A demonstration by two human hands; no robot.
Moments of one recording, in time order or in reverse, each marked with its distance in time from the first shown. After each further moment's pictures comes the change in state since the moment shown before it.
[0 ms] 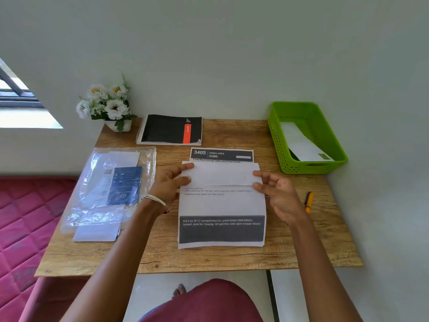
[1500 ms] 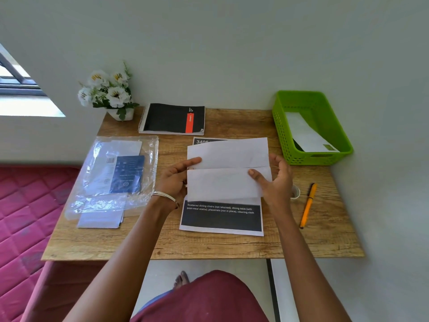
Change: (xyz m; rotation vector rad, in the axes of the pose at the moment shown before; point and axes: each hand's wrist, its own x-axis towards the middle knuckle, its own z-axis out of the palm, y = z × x) left_hand -0.001 -0.023 0.012 -0.222 0.038 0.001; right_hand 0.000 0.024 0.022 -0.464 0.398 -0.341
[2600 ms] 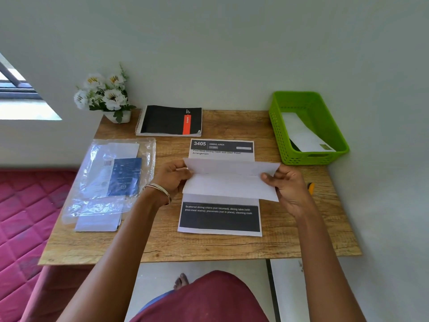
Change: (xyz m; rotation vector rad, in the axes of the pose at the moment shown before) left_hand -0.002 0.023 0.004 0.251 -0.058 -0.043; right_hand 0.011 -0.017 -0.038 0.536 -0.330 0.299
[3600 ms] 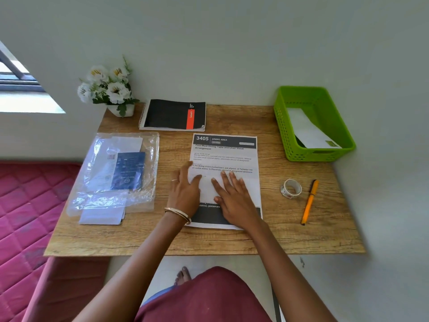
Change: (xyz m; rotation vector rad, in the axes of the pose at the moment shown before) left_hand -0.003 -0.068 0.011 1.385 0.266 0.476; right_hand -0.004 0.101 0.065 -1.624 -0.389 -0.383
